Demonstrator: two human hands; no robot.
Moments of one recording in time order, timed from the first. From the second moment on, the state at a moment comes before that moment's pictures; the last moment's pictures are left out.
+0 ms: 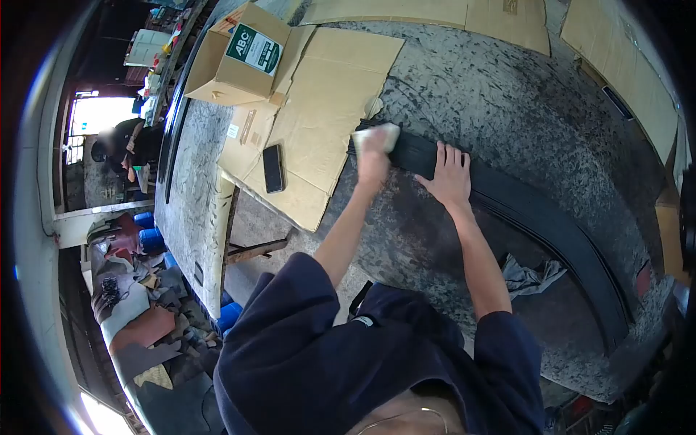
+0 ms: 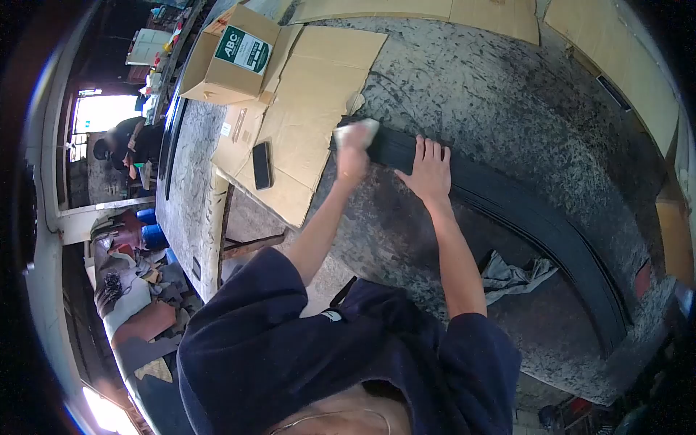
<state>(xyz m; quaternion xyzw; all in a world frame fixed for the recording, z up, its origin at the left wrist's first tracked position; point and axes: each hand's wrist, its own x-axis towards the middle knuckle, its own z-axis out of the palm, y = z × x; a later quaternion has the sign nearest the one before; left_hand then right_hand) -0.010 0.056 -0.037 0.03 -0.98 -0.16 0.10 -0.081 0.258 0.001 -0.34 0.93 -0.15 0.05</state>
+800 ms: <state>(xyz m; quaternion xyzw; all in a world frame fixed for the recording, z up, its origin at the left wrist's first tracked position) -0.008 0.003 -0.025 0.19 -0.97 -0.09 0.09 -0.081 0.233 0.022 -0.29 0.94 -0.11 0.12</state>
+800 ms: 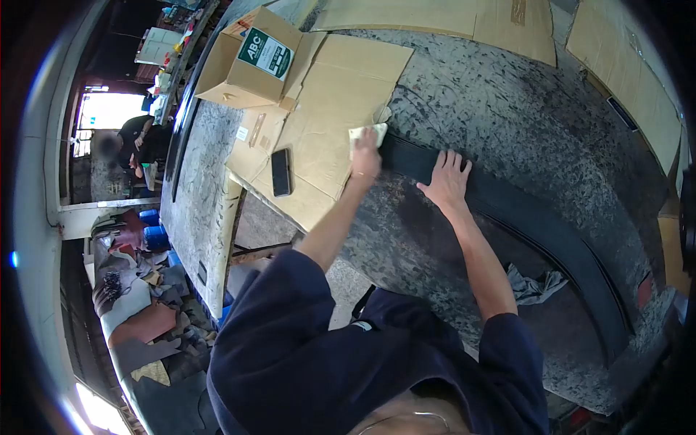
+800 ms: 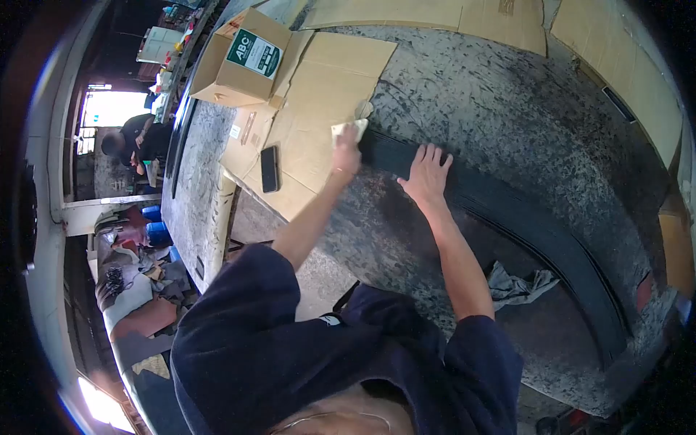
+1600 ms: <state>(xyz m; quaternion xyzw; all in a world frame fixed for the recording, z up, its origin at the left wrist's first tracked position) 0.010 0.024 0.003 0.06 -0.99 -0.09 0.07 -0.076 0.199 0.002 -0.35 0.92 -0.18 0.09</state>
